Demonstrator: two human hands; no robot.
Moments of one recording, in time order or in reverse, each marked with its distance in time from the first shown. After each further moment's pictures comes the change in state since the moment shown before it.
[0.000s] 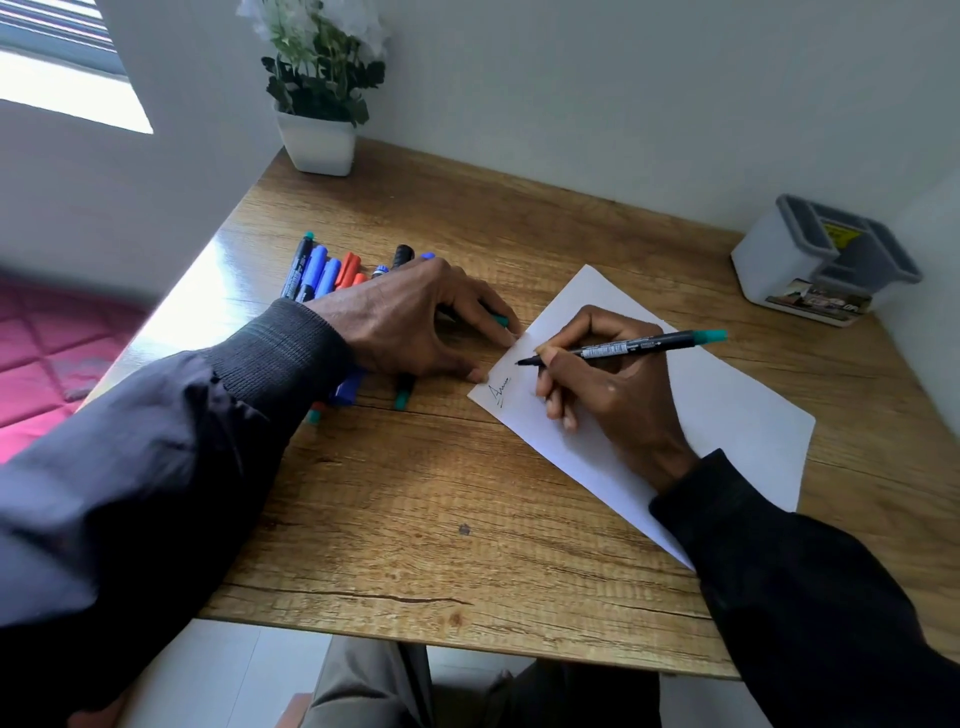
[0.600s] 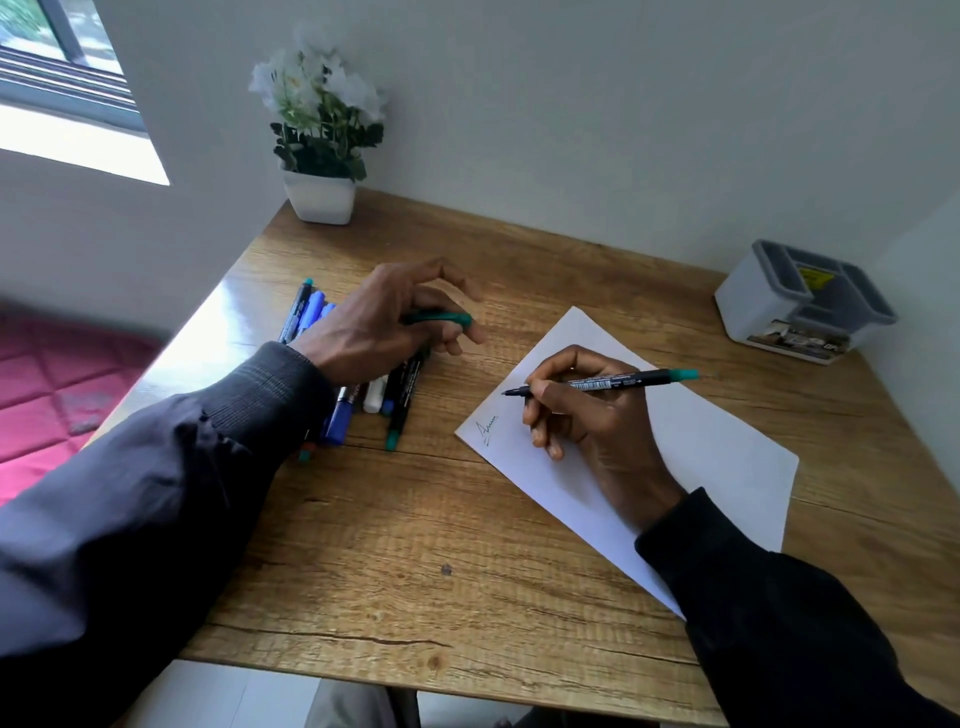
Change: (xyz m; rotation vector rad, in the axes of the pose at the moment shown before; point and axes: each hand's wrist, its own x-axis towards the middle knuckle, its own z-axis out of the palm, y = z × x) left_hand 0.001 -0.007 -0.006 -0.444 0.302 -0.073; right_hand 0.005 -0.003 -0.004 0.233 -0.016 0.134
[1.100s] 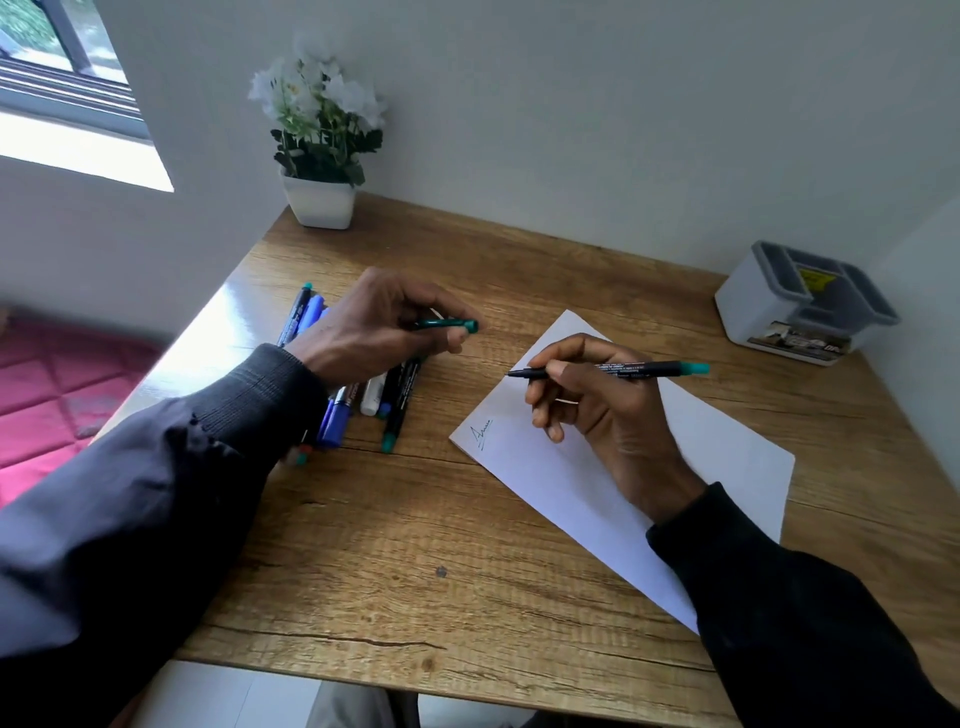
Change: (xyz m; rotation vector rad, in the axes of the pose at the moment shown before) left_hand -0.004 0.000 0.000 -0.028 0.068 -0.036; right_hand 0.005 -0.017 -0.008 0.078 -0.063 0.029
